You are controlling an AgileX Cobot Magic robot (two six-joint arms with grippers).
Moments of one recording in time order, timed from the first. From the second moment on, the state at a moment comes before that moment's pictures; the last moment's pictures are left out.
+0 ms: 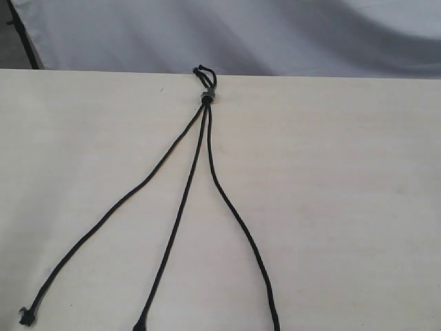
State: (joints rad) left arm 0.13 0.11 -0.26 -0.03 -0.33 -0.39; right arm -0.03 0.13 -0.25 0.14 -0.14 0.30
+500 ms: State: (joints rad) left arm 0.01 0.82 -0.48 -0.04 0.25 -0.18; right arm 0.30 0.95 -0.61 0.46 0.45 -0.09
